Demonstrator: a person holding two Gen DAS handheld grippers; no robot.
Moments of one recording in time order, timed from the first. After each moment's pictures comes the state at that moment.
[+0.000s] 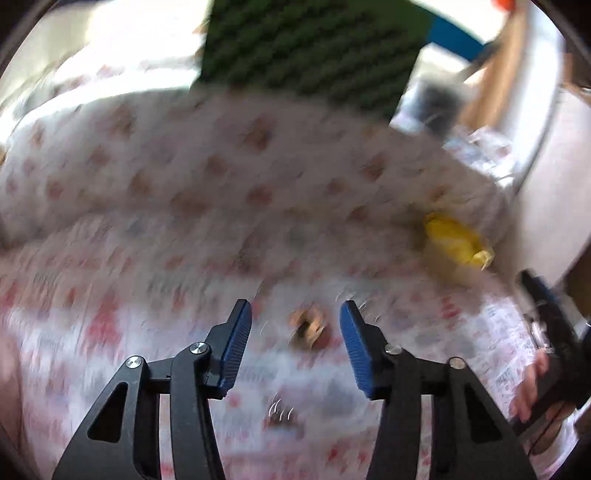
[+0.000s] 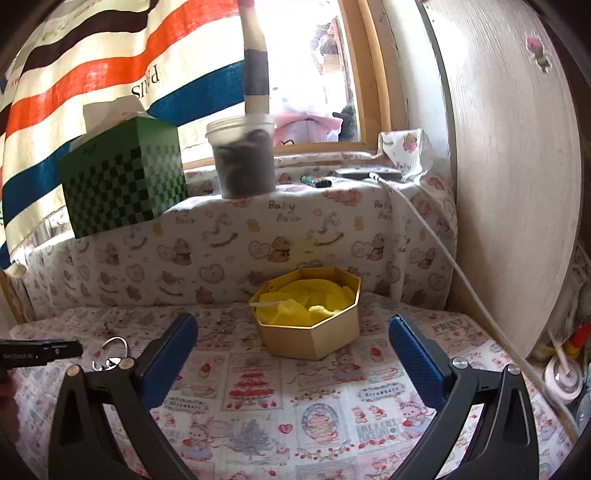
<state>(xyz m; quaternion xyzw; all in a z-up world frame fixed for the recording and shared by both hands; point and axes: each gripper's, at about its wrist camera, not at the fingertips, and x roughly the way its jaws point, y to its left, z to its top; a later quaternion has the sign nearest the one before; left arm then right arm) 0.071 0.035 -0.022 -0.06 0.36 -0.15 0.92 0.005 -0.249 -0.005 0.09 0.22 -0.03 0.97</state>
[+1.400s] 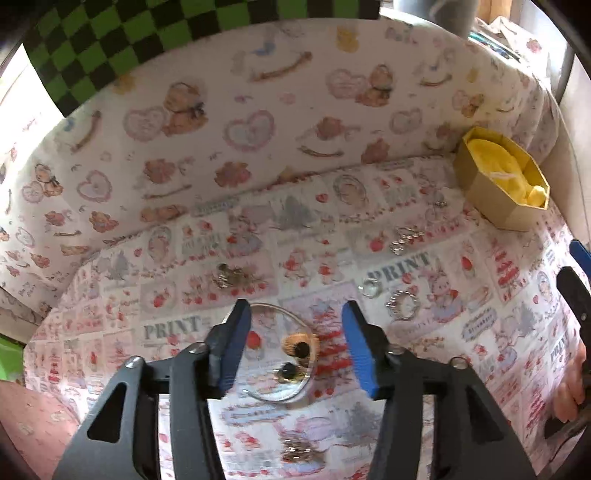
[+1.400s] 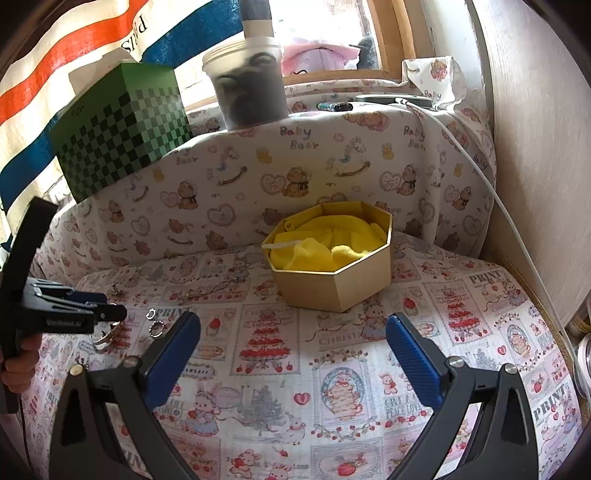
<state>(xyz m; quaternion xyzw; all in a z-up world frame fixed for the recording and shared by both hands) 0.142 -0.035 -0.022 0.11 0.52 -0.10 0.84 0.031 -0.253 -0.031 0.11 0.33 0.02 0.94</state>
